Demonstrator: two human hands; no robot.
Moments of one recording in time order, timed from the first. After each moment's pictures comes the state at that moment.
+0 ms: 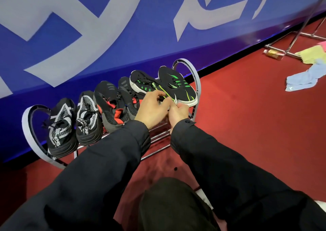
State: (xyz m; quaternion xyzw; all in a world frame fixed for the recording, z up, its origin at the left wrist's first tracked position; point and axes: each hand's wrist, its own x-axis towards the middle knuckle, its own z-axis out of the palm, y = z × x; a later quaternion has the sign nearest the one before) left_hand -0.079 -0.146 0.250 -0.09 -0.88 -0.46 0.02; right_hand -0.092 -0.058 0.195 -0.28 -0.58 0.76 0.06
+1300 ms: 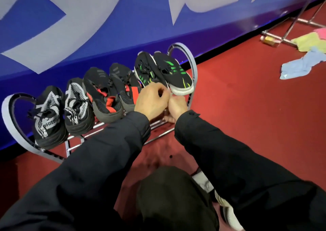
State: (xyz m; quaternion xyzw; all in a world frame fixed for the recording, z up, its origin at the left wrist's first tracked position) left_hand -0.087 -0.136 0.219 -0.13 -0.91 -0.38 0.06; right_hand -0.088 -0.036 0.177 -0.28 -0.65 0.70 -0.07
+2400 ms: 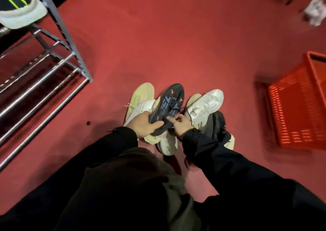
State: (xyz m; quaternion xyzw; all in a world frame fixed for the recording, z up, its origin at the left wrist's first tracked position) left_hand 0.075 0.052 -0.021 -0.25 -0.81 -0.28 -0.45; right_hand 0.194 0.186 -0.036 -0.54 -0.66 0.52 -0.06
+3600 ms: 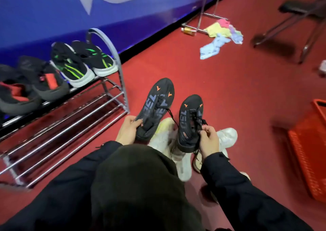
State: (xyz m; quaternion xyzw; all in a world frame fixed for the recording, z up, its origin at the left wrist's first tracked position) left_hand 0.073 -0.046 0.105 -0.01 -0.75 -0.62 -0.23; right_hand 0.227 0.166 0.079 -0.43 -0.61 0.61 0.27
